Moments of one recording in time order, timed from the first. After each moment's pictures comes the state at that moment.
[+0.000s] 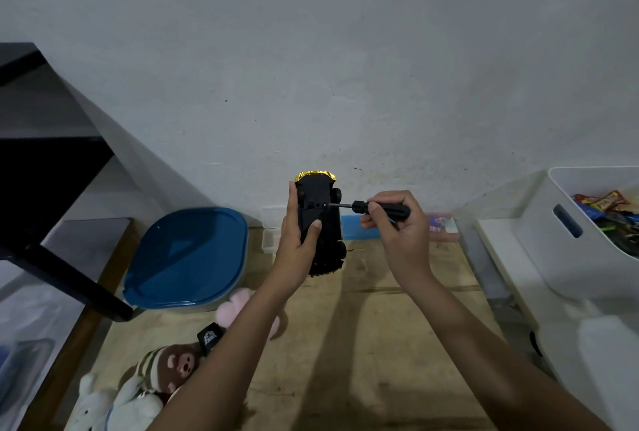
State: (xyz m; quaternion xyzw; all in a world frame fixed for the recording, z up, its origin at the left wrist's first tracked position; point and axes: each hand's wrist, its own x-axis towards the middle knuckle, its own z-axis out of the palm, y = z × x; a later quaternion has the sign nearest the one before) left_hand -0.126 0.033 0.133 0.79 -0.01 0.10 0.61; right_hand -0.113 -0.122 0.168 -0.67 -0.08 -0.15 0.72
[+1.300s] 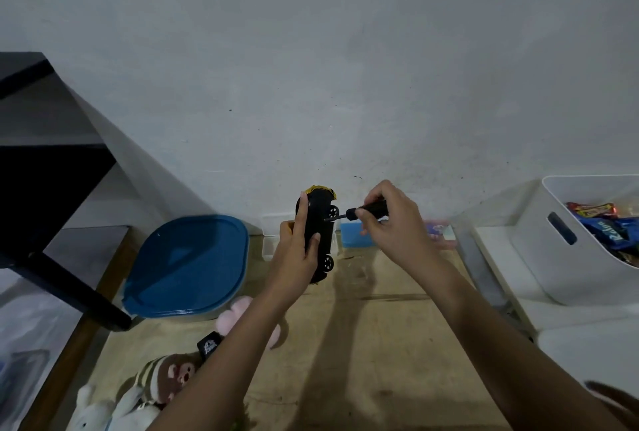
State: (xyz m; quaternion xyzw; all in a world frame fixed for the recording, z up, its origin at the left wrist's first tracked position) left_hand -0.127 0.042 0.131 0.89 -0.02 0.11 0.45; right_hand -0.093 -0.124 0.188 -0.86 -0.16 -0.12 0.47
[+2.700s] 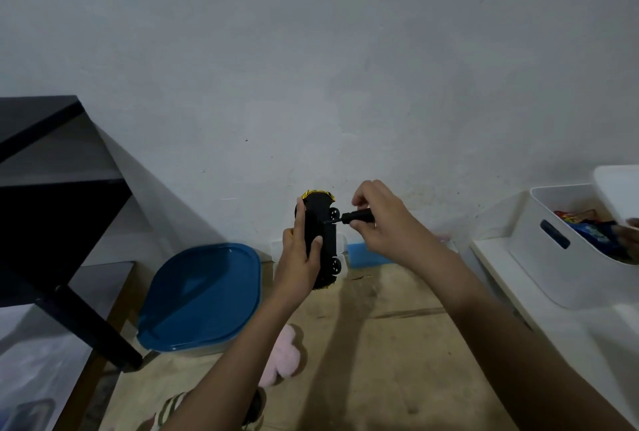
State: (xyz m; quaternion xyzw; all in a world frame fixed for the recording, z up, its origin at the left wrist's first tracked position) left_hand -0.121 0.072 0.146 0.86 -0.04 0.12 0.49; right_hand -0.108 -0.088 0.228 -0.90 -0.23 -0.11 0.35
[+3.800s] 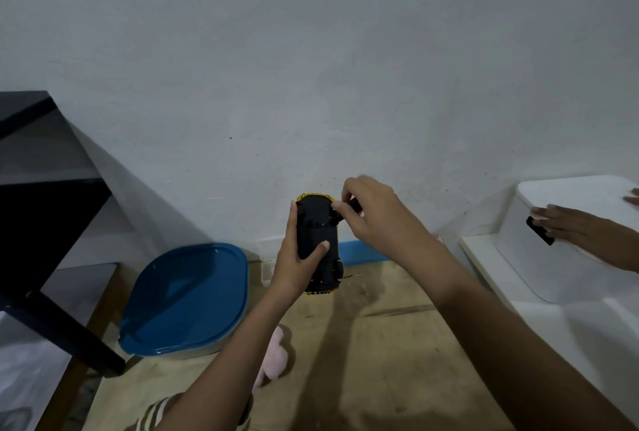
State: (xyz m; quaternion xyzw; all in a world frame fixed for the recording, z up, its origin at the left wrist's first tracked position) left_hand -0.113 0.061 0.136 0.79 -0.04 0.07 0.61; right_hand -0.100 -0.092 0.236 -0.91 -0.25 -0.17 0.27
